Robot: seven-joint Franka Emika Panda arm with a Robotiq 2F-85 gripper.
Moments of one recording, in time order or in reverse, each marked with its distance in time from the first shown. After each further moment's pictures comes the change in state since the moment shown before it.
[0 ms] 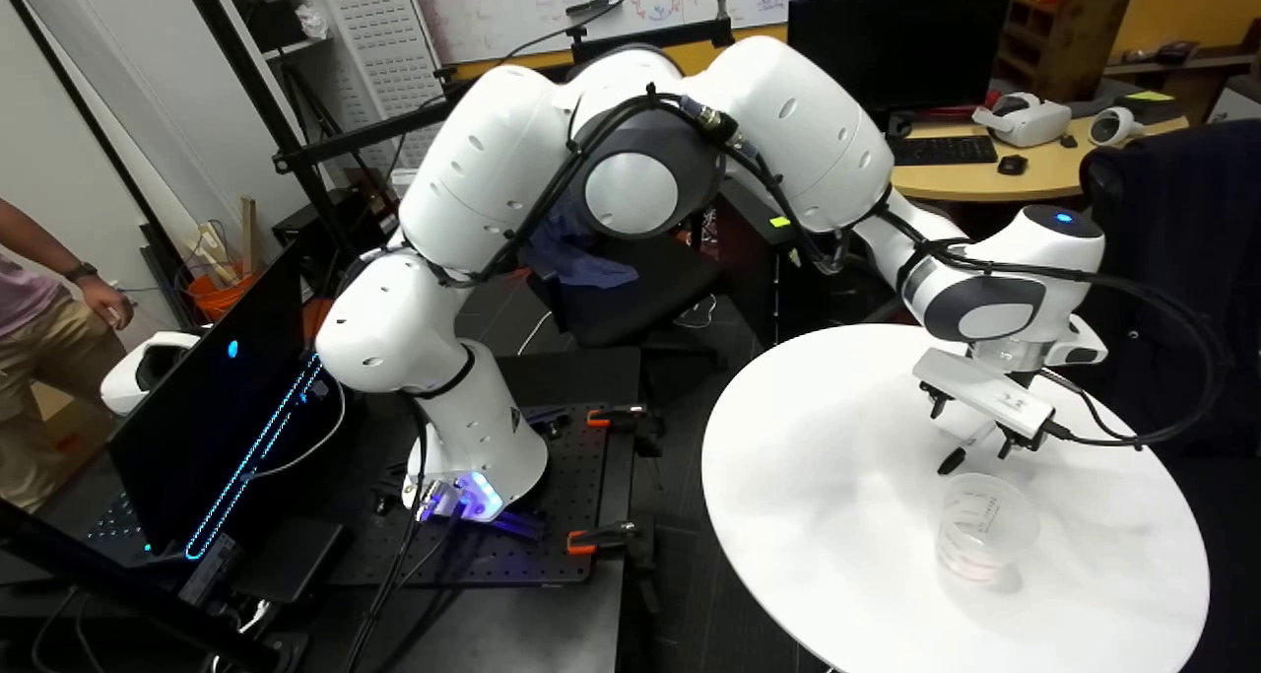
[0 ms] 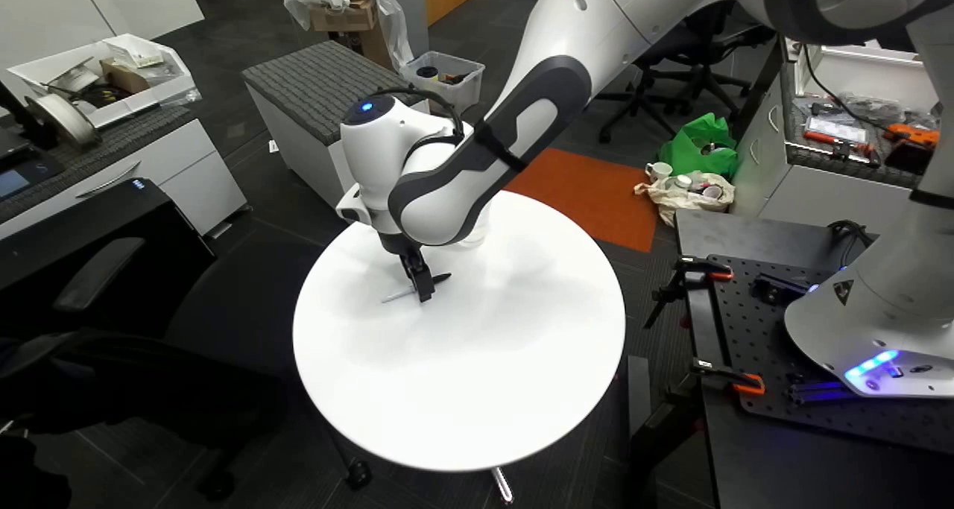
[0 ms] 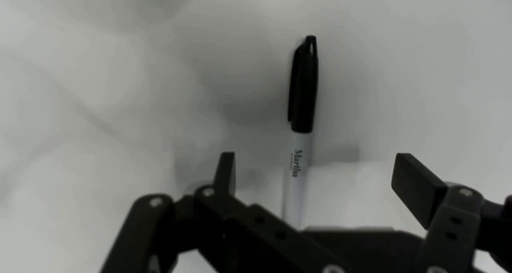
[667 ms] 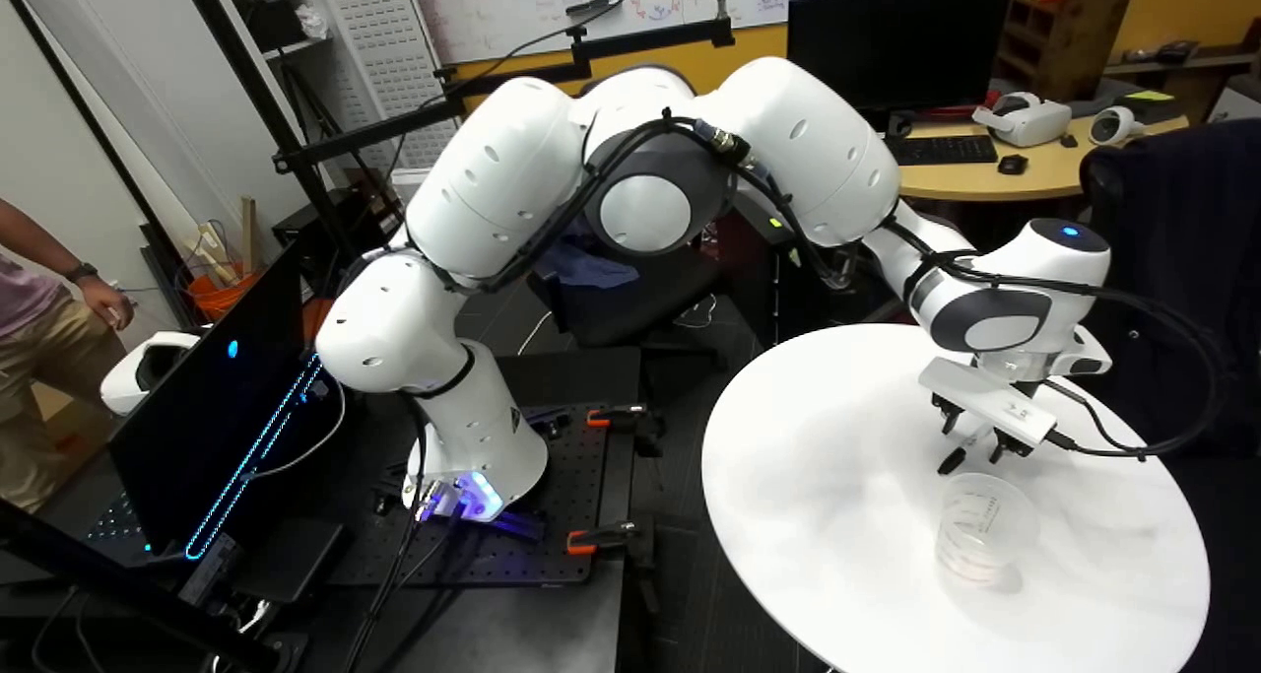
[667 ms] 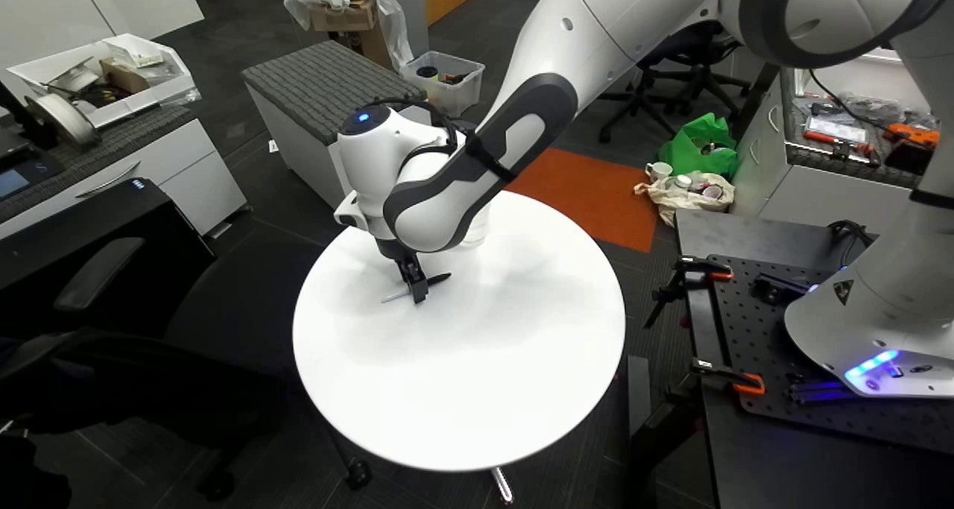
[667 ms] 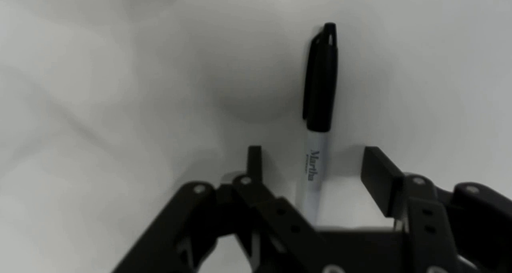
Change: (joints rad) arm 0.000 0.057 0.000 0.061 0.000 -0.006 0.000
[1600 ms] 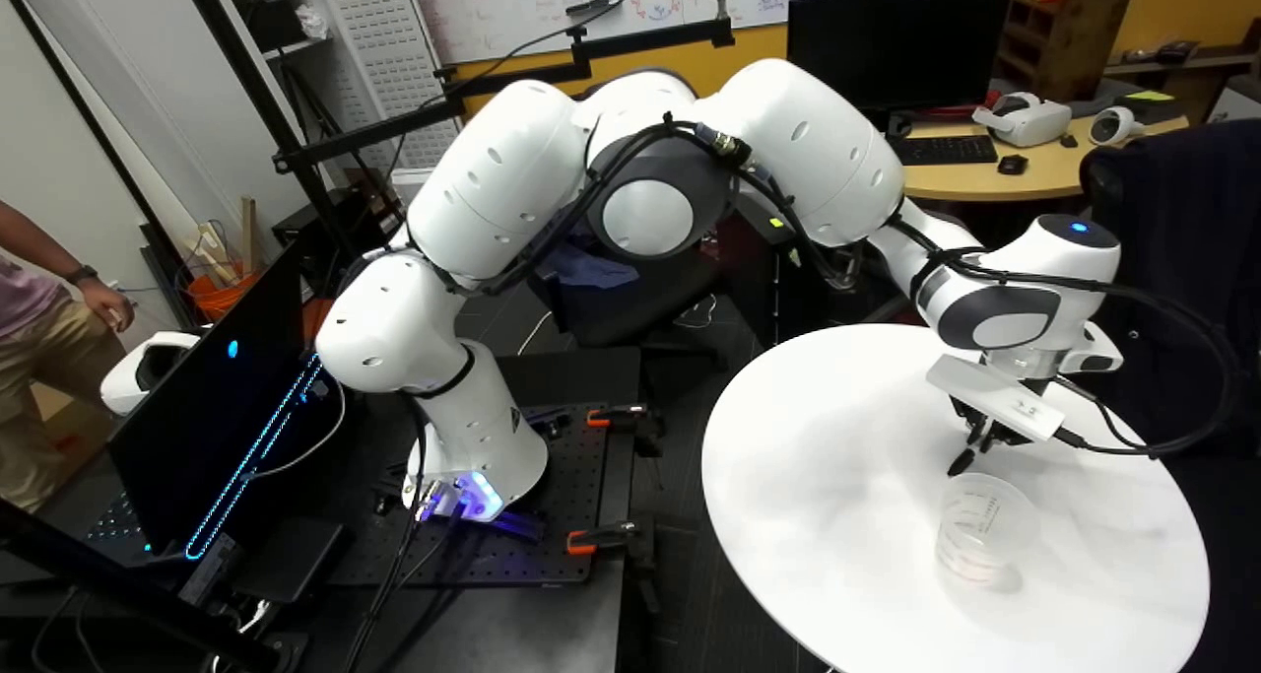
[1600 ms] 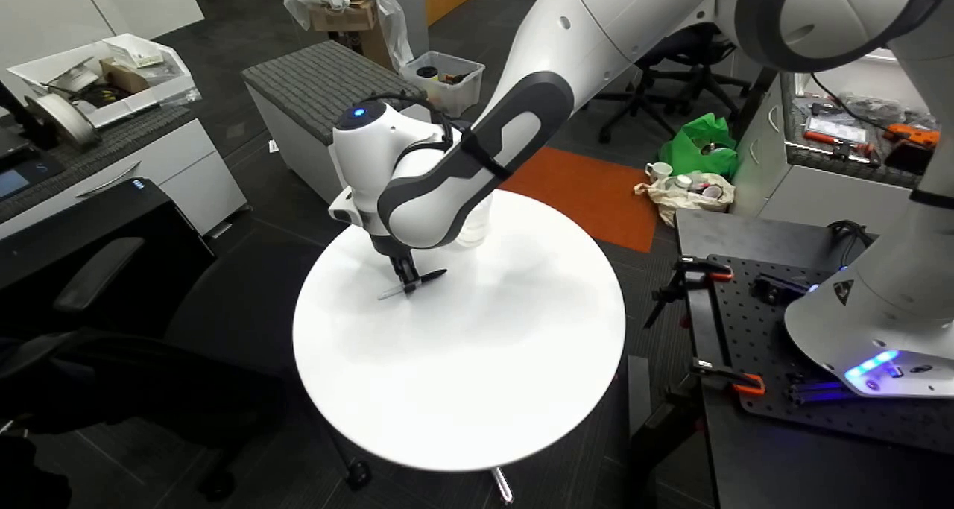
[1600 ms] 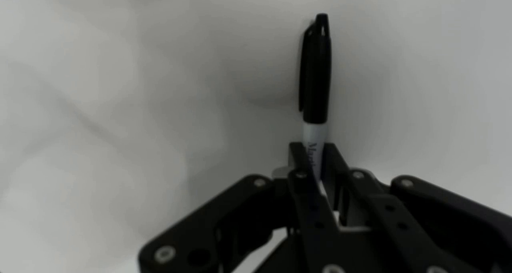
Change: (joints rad) arm 0.000 0.010 0.000 0.033 0.003 -0.005 0.009
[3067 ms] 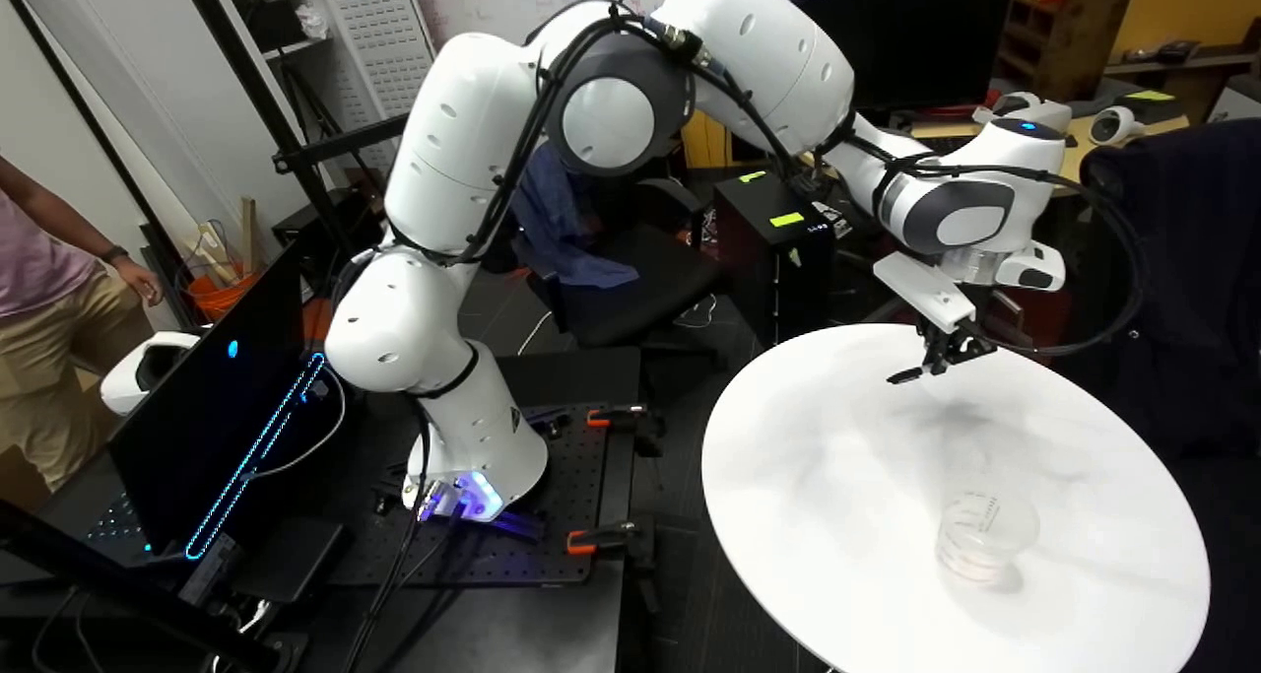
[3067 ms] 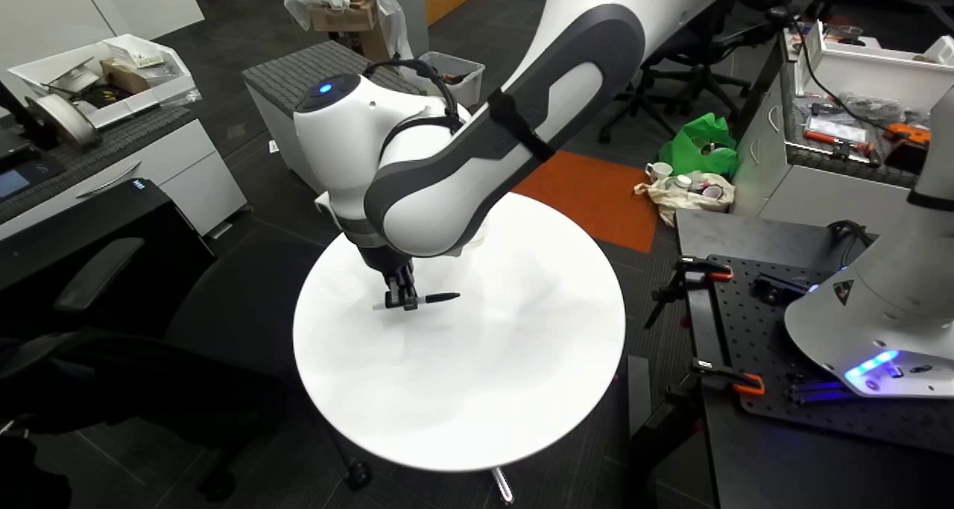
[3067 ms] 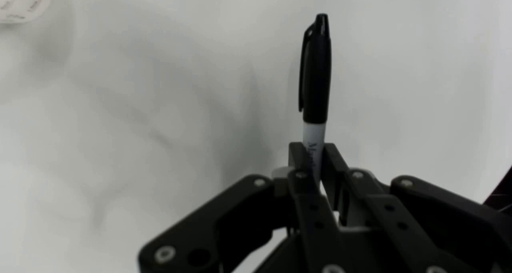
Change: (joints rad) arm 0.126 -0.214 -0.004 -0.152 0.035 -0.118 0.459
